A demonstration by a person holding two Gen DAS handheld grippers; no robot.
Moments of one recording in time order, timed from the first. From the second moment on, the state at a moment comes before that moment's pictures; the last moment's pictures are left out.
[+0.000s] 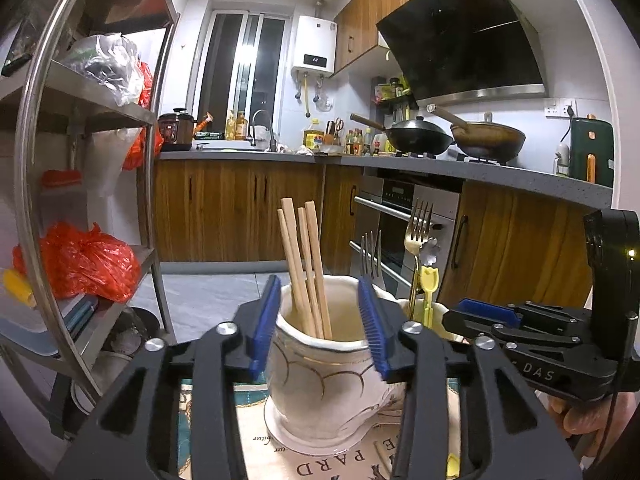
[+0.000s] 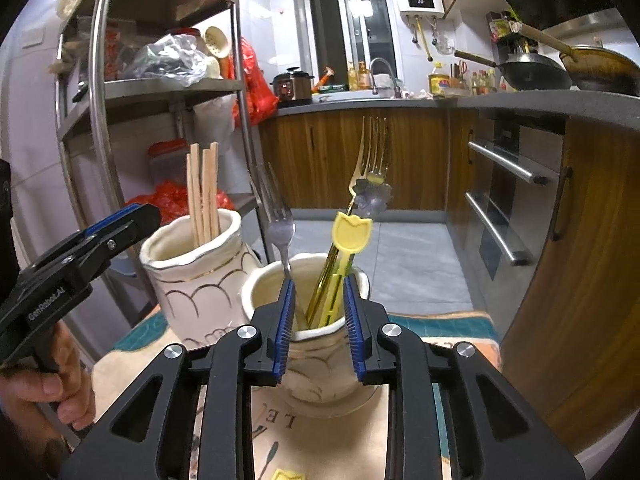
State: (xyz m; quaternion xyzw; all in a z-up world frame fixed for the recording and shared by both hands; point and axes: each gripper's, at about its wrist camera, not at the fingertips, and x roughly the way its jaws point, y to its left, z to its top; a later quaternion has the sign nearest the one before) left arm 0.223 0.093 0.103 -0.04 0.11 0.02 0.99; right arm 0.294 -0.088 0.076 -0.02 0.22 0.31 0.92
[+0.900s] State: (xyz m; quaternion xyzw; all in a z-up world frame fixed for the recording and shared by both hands) left arm 0.211 0.044 0.033 0.02 0.32 -0.03 0.95; right arm 0.255 -0.125 0.034 -0.05 0.33 0.33 0.88
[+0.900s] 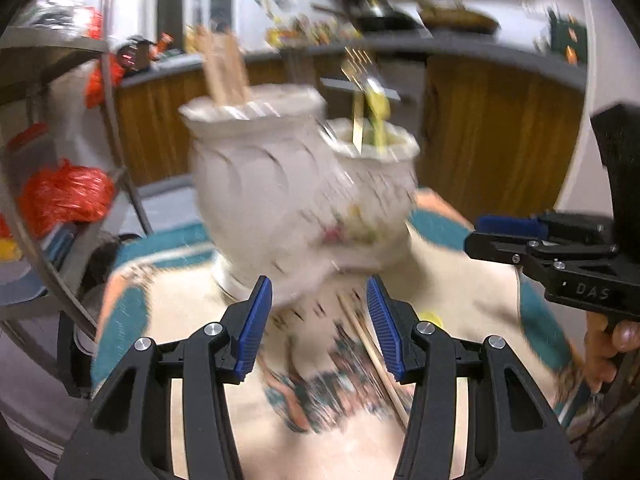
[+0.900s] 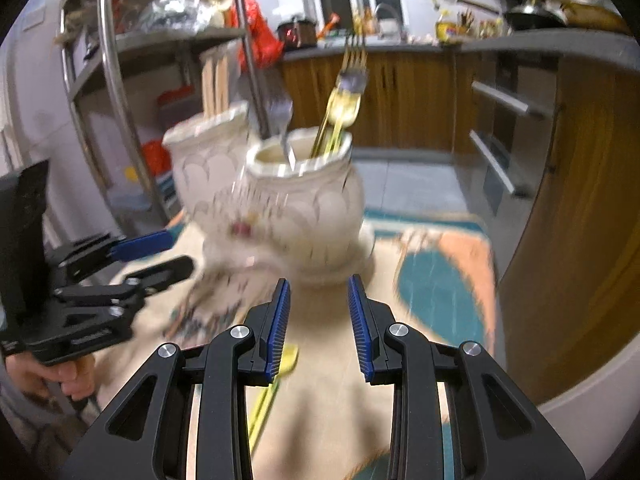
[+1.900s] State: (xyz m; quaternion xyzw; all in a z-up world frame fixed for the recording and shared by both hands) left arm 0.219 0.010 -0.014 0.07 0.43 -0.08 0.90; right arm 0.200 -0.102 -0.010 -0.19 0.42 0.39 0.80
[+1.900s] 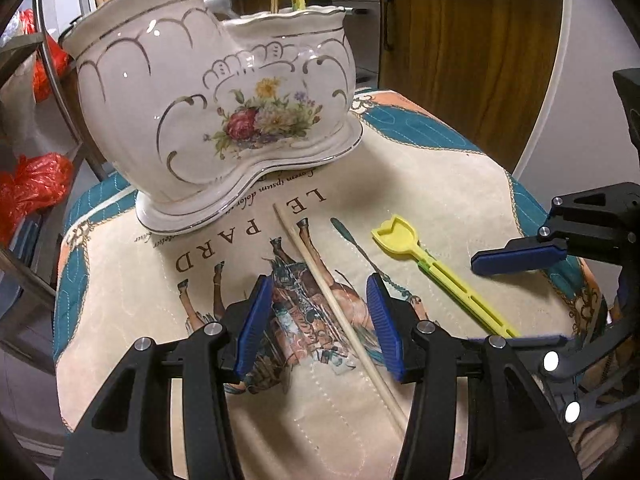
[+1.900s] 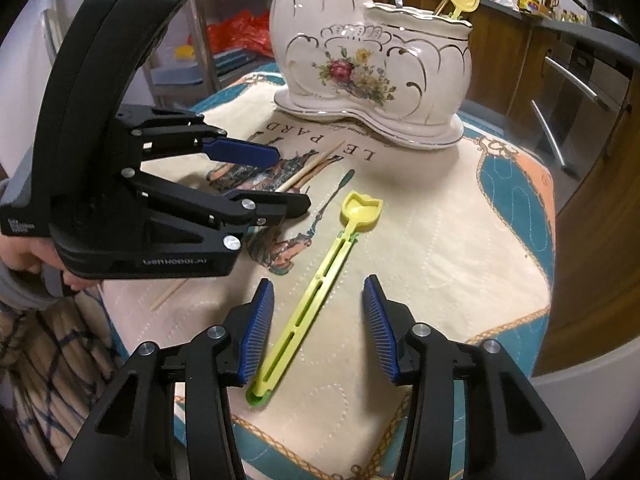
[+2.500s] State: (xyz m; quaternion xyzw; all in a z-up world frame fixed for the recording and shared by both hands) left arm 0.220 0.036 0.003 0.08 0.54 -0.12 0.83; right arm 0.249 -0.062 -0.001 -0.27 0.55 0.35 0.71
